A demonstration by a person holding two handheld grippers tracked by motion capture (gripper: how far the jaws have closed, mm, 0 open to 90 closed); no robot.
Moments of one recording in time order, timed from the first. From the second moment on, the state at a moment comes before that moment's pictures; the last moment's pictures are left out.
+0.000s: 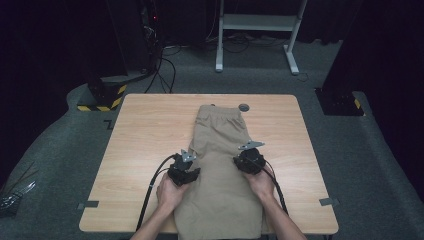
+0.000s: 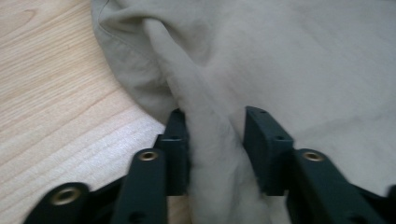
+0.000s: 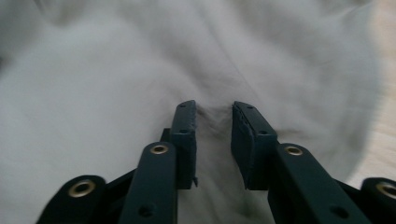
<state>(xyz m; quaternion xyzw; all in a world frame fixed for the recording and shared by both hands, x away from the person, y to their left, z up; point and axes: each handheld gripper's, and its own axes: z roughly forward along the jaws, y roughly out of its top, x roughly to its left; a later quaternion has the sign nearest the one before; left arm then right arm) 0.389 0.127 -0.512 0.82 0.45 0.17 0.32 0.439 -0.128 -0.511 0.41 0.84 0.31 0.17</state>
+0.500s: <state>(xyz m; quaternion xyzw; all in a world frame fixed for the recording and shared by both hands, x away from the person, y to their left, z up) 0.329 0.139 -0.507 0.81 0.43 0.17 0.36 0.366 -0.138 -0.512 0.36 0.85 0.34 0.16</state>
